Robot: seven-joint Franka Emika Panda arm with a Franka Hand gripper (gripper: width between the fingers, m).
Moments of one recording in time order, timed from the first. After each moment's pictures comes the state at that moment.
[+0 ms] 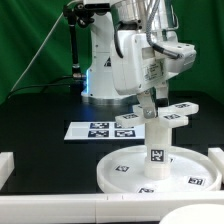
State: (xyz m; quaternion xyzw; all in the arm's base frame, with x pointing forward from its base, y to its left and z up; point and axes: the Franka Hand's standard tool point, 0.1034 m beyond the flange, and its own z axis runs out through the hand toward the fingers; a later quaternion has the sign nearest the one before) arm 0.561 0.037 0.108 -0.52 0.85 0.03 0.10
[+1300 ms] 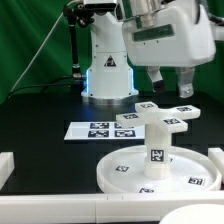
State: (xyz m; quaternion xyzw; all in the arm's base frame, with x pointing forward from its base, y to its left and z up) arm 0.566 0.059 0.141 -0.83 0.55 0.04 0.10
